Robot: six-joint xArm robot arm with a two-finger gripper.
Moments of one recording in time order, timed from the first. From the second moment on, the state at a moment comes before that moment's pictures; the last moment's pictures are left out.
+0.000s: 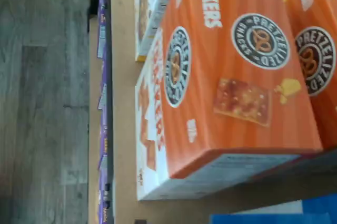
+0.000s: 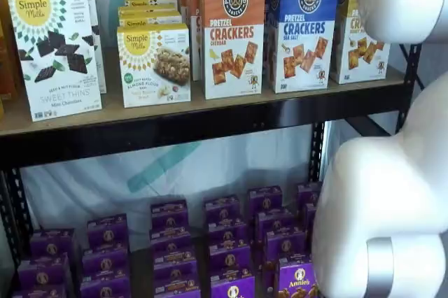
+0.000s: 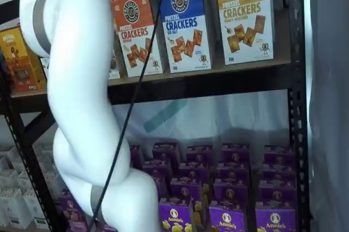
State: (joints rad) arm -0.29 -0.24 -1.68 0.47 1.69 -1.68
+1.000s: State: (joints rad) arm -0.28 -0.16 -1.72 0.42 1.69 -1.71
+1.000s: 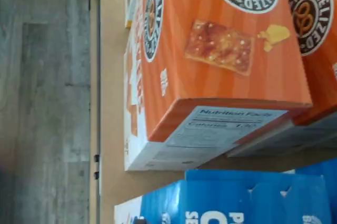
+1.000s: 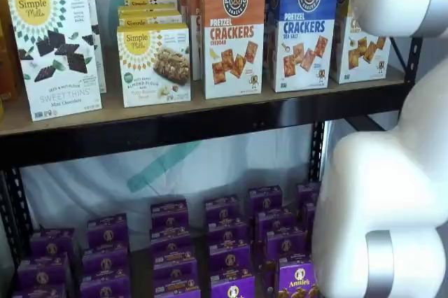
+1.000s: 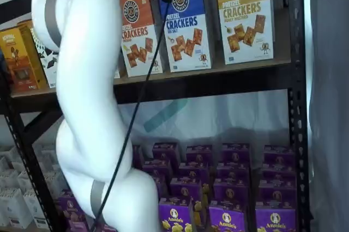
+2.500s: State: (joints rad) arm -0.25 -0.13 -1.76 0.33 1.78 -1.70
